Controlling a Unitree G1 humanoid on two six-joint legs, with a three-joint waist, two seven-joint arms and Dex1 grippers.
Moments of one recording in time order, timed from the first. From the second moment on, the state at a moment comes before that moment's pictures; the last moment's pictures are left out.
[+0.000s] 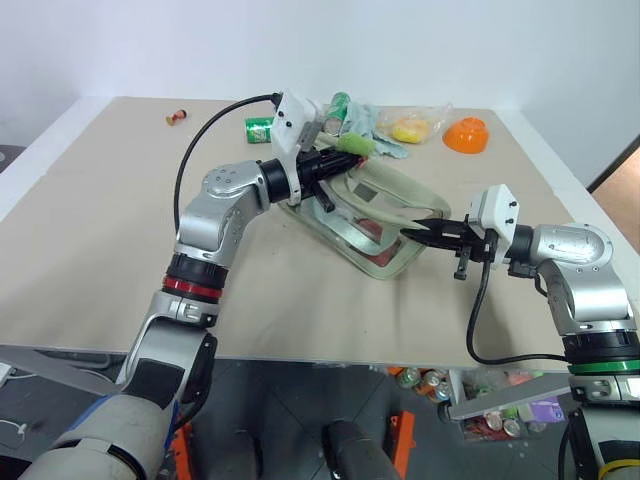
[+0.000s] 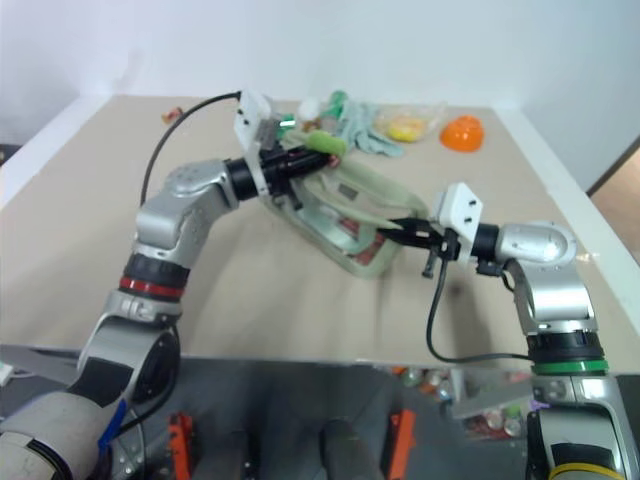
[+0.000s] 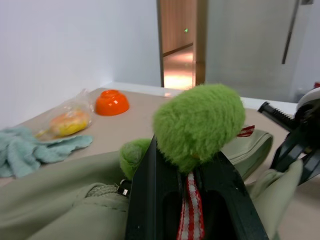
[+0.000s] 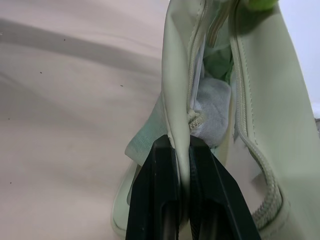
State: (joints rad) left arm -1.04 0.20 -0.04 0.36 -0.30 0.38 -0.81; right arm -0.57 -0.75 -0.04 0.17 0.31 0.00 1.19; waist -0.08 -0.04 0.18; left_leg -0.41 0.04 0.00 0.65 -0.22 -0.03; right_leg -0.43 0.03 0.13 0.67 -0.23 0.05
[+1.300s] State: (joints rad) left arm -1.09 0.40 -0.08 0.53 -0.14 0.14 -0.98; right arm -0.60 -0.73 -0.03 0.18 0.30 -0.02 1.18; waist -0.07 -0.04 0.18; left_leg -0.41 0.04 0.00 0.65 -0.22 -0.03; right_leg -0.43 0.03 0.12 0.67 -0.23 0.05
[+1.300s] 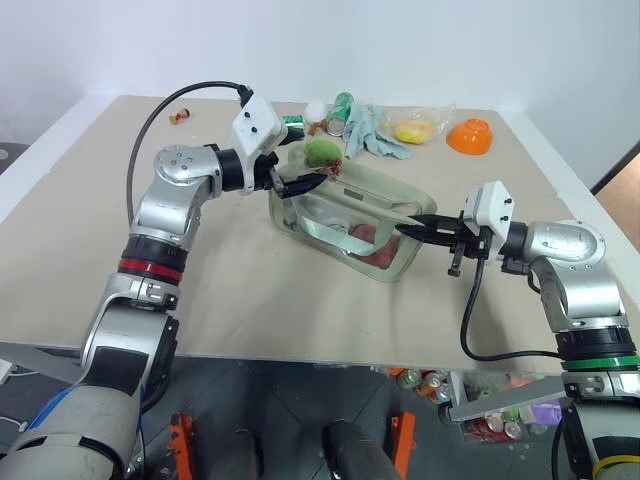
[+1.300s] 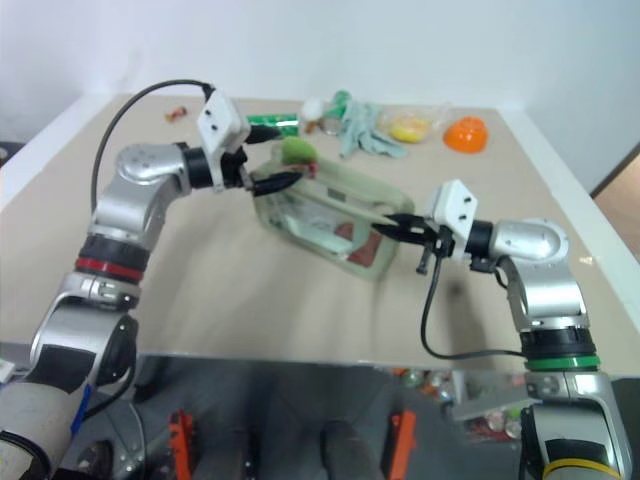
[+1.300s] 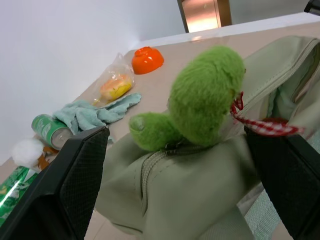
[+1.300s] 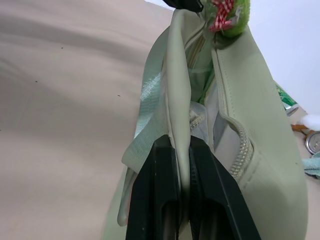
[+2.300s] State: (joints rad) left arm -0.88 0.52 0.08 0.40 -0.36 0.30 -1.06; right arm -0.60 -0.72 -0.02 0.19 0.30 -0.02 1.17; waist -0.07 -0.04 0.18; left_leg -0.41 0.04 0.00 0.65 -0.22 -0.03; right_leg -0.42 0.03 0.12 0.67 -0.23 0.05
